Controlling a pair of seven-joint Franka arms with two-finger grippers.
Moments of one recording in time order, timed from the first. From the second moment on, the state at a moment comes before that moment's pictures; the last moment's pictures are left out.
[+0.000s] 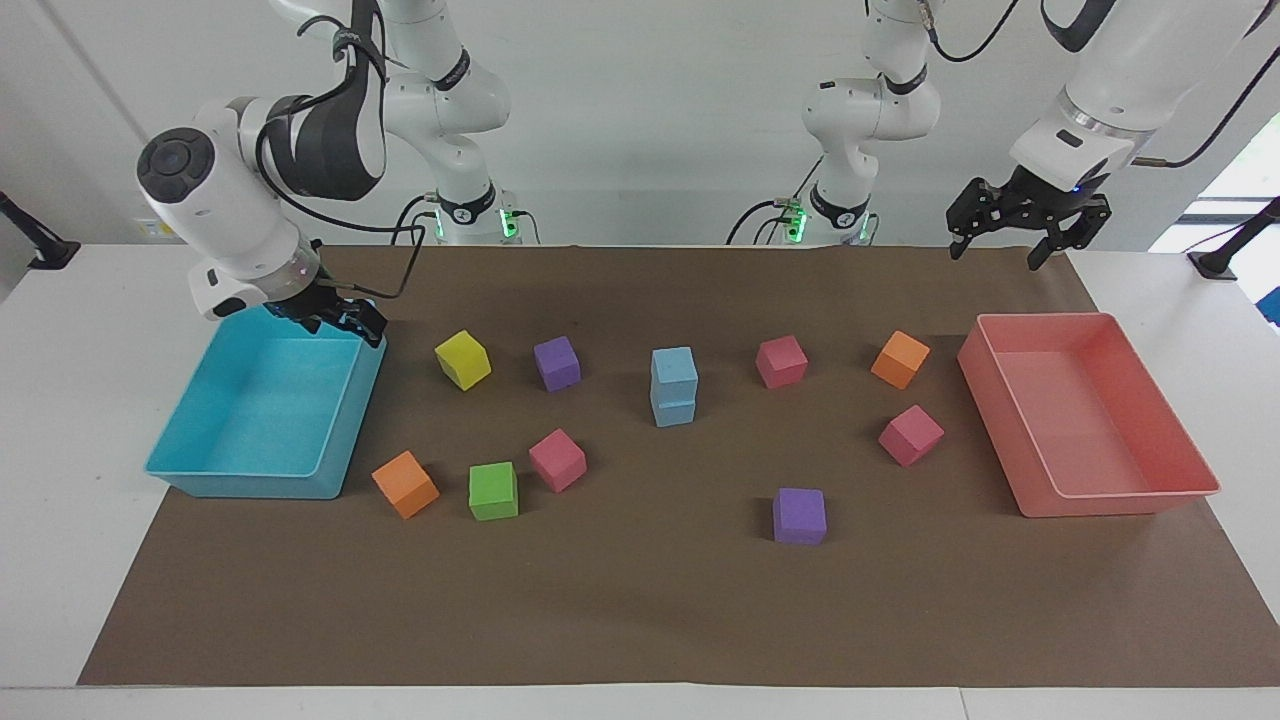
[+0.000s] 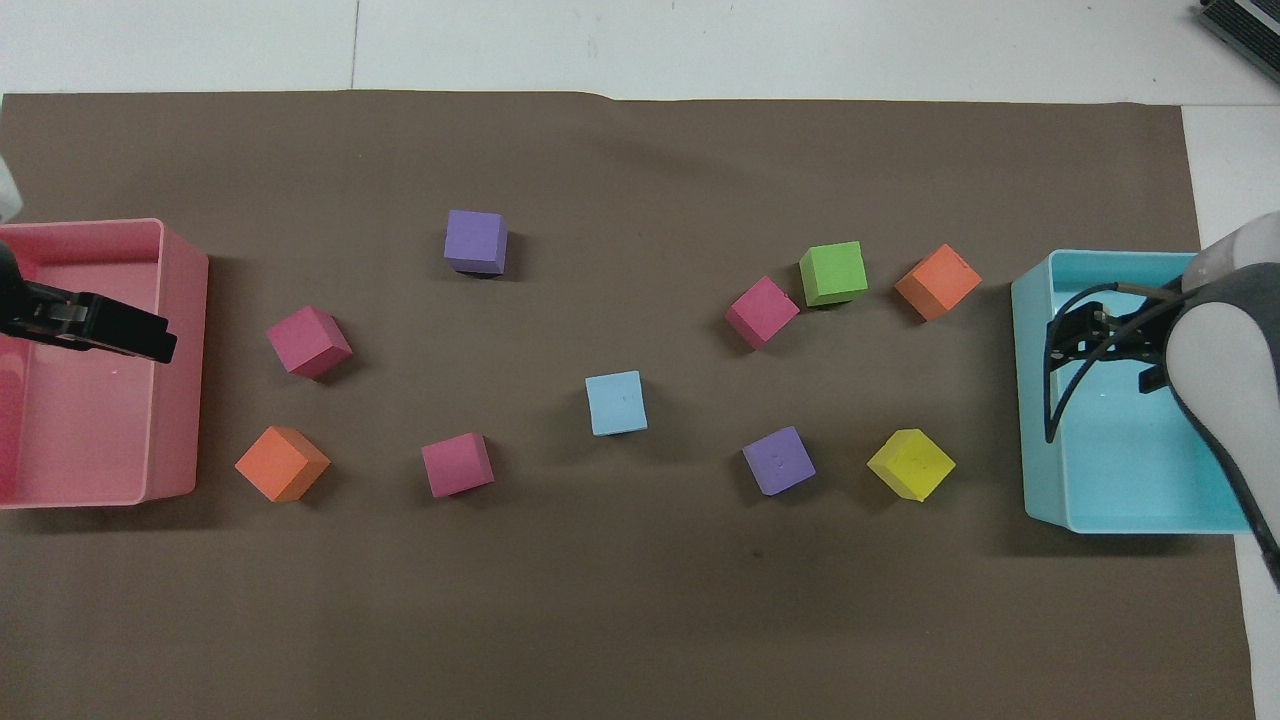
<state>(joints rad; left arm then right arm) -0.09 0.01 -0.02 -1.48 -0.03 1.45 0.12 0.07 0.09 -0.17 -1.76 0.01 1.67 0.16</state>
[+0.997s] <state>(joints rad) -0.09 0.01 -0.02 -1.48 -0.03 1.45 0.12 0.05 -0.02 -0.15 -1.54 -0.04 1.60 -0.08</state>
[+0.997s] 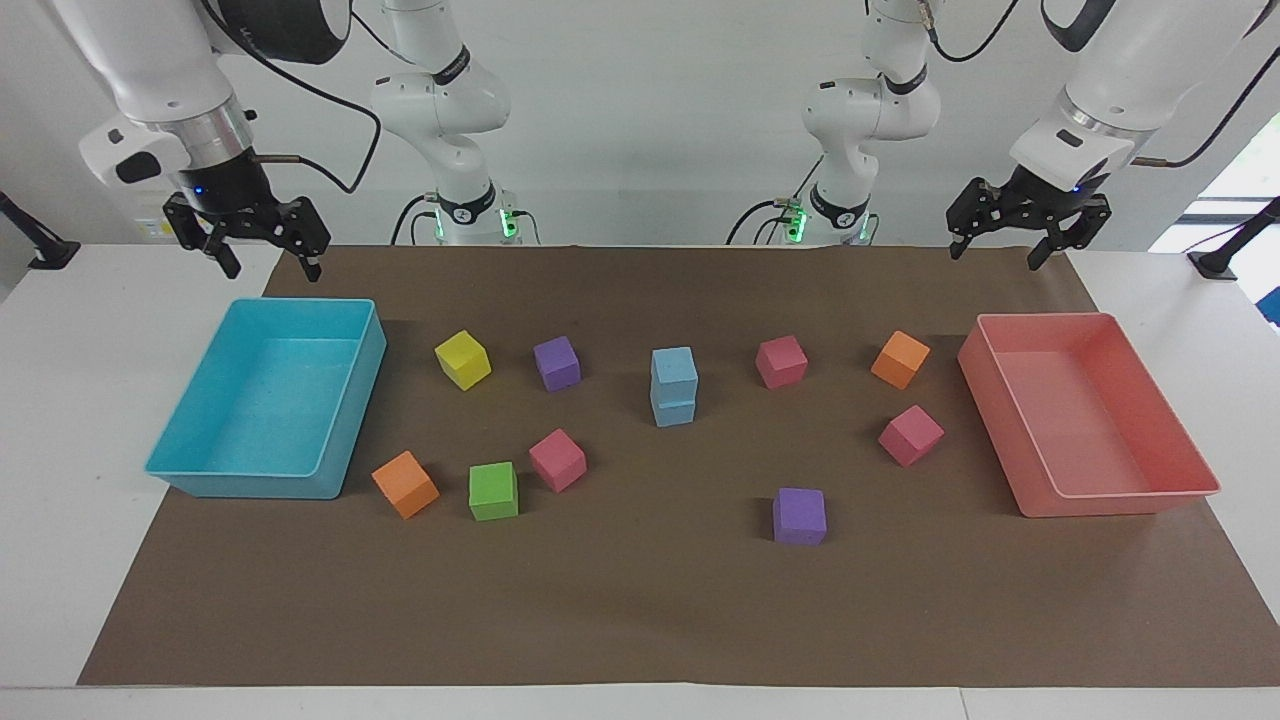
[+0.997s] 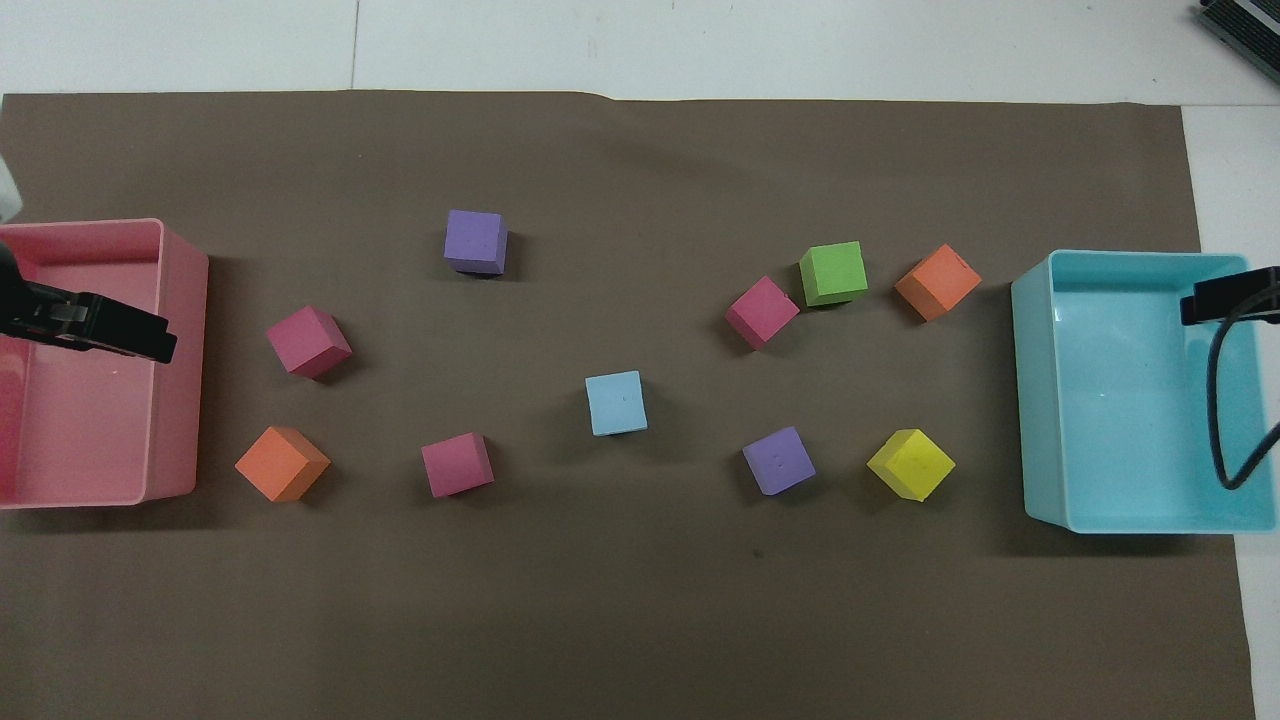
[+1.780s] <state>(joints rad) -0.09 0.01 -0.02 -1.48 -0.03 1.45 0.12 0.09 -0.03 -0.12 -1.55 -0.04 1.56 -0.08</state>
